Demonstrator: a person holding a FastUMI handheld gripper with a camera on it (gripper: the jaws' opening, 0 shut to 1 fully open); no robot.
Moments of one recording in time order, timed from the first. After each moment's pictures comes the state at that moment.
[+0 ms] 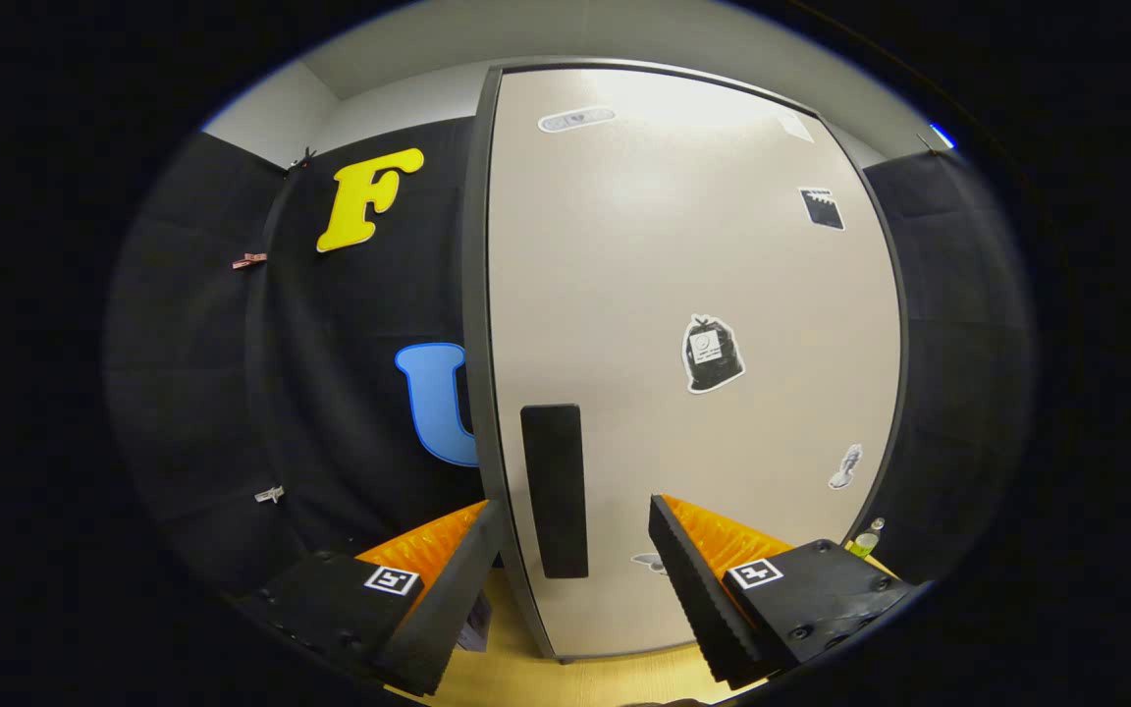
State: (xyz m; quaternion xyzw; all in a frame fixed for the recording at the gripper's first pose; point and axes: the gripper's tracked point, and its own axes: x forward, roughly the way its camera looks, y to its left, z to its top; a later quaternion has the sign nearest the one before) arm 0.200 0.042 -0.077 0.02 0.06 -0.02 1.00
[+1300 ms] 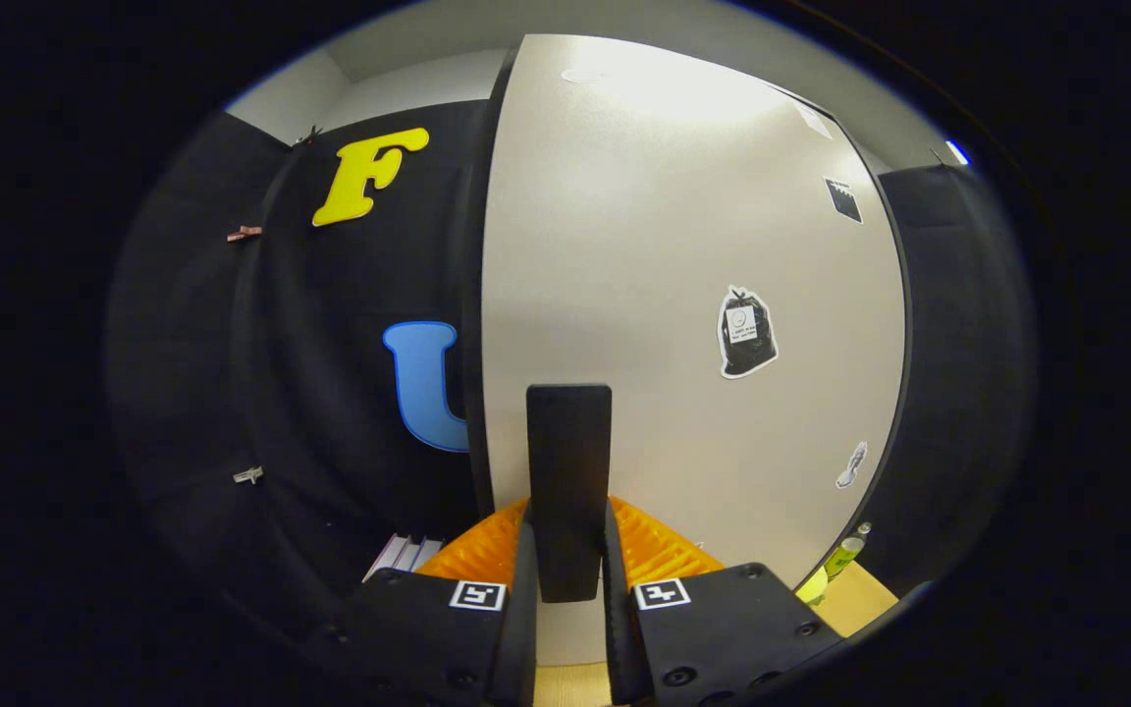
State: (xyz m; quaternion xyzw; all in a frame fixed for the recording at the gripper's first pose) arm 0.192 0.048 -0.086 -0.01 0.07 -0.03 1.00
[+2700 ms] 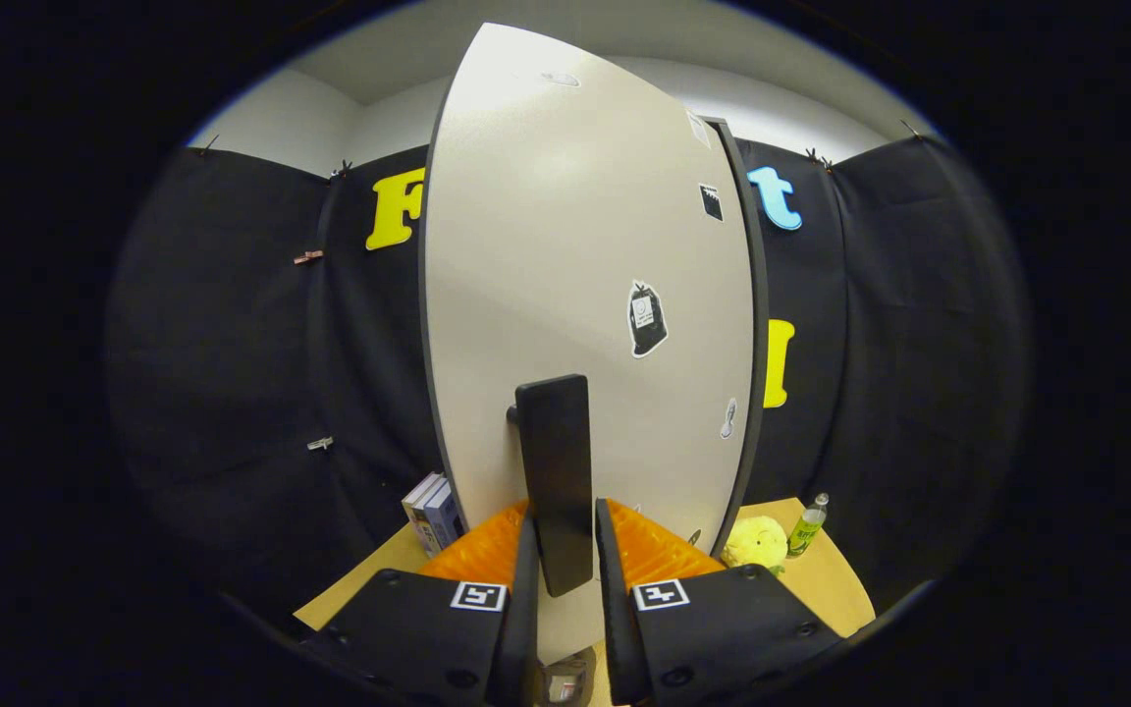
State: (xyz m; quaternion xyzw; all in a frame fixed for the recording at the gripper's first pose) arm 0.043 -0.049 -0.069 0.01 0.09 0.05 0.99
